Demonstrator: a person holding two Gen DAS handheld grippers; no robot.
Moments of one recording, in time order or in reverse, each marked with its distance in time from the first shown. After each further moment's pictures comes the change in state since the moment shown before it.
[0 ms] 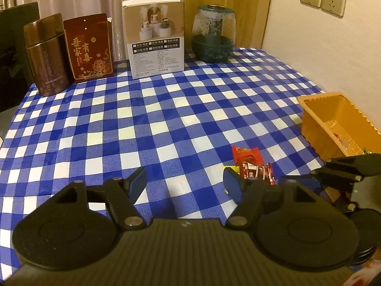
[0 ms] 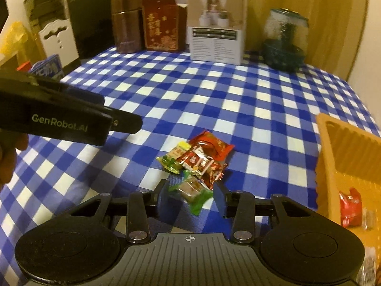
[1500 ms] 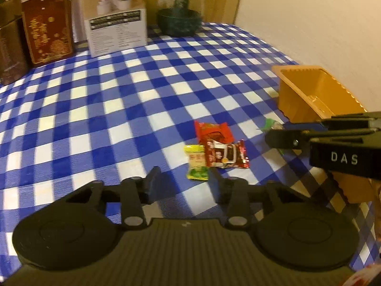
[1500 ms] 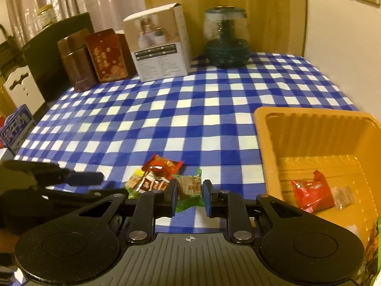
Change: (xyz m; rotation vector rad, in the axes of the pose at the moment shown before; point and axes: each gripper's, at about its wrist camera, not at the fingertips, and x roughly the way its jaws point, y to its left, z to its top) left arm 0.038 -0.030 -0.013 0.054 0.095 -0.138; right arm -0.025 -0.050 0.016 0.292 -0.041 -0.090
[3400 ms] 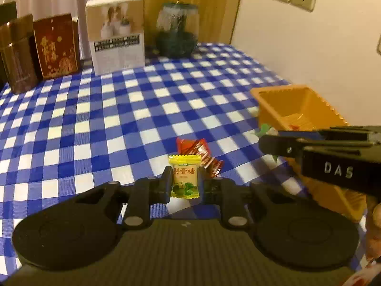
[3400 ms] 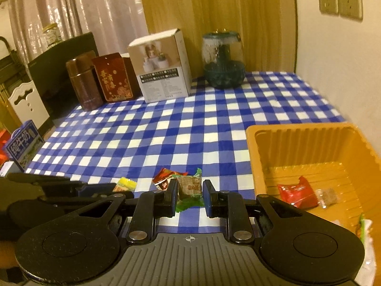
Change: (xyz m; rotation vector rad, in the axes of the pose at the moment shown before) left arm -0.049 -0.031 0.001 -0.032 -0.089 0.017; right arm -0.056 0.013 -0.007 -0.002 -0.101 -0.004
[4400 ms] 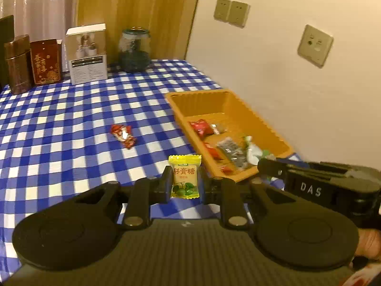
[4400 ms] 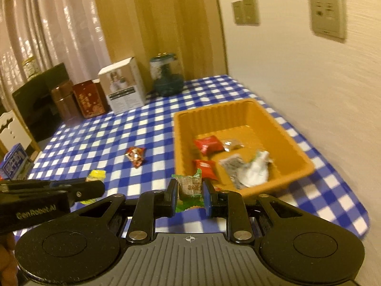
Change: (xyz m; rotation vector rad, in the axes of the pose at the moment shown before) left arm -0.138 -0.122 -0.048 -0.015 -0.063 -0.098; right arm -0.185 -0.041 -0.071 0.177 -0.060 -0.169
